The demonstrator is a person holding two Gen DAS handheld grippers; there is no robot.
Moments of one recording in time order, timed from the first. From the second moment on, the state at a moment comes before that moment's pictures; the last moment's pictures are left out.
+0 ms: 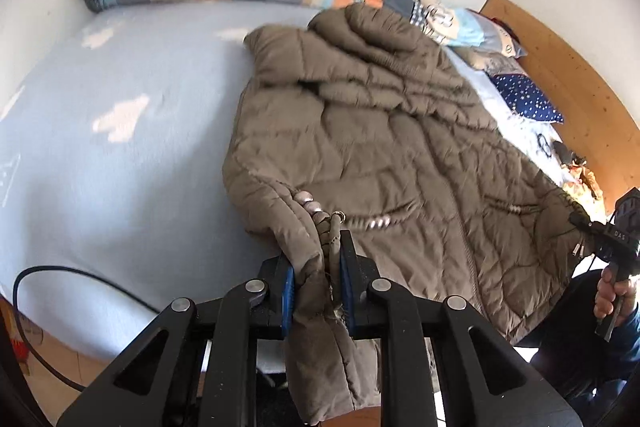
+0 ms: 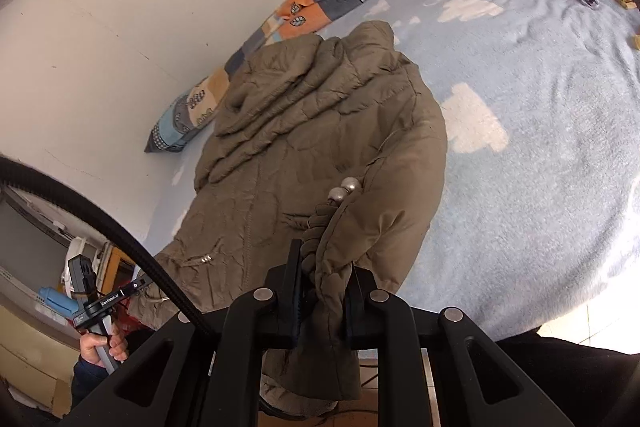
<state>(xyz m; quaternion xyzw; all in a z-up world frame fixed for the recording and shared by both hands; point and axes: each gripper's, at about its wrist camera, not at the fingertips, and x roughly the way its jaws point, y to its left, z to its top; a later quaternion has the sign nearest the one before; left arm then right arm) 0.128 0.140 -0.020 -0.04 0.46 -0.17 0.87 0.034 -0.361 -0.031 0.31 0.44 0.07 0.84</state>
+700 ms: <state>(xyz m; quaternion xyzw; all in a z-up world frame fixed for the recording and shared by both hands) 0.162 0.140 0.052 -0.08 0.41 -0.19 0.89 0.069 -0.389 0.037 0.35 0.33 0.12 0.87</state>
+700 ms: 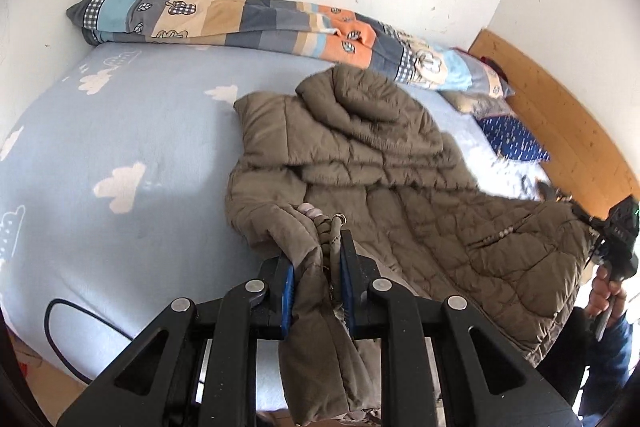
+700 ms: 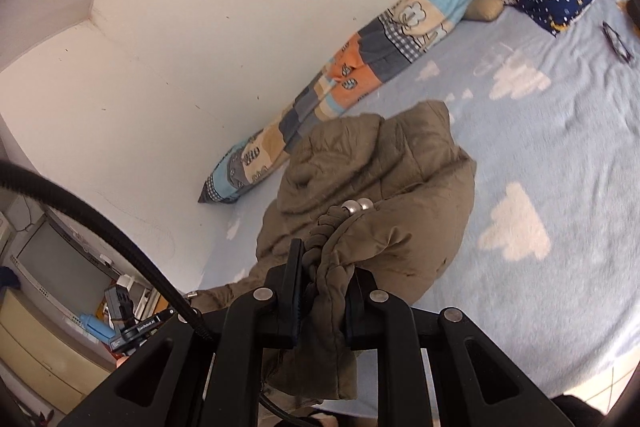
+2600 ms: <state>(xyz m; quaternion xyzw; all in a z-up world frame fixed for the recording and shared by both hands) 0.496 0.151 -0.003 -0.21 0.48 -0.11 0.85 0.446 -0.450 -0.026 0.32 0.39 0.03 0.87</state>
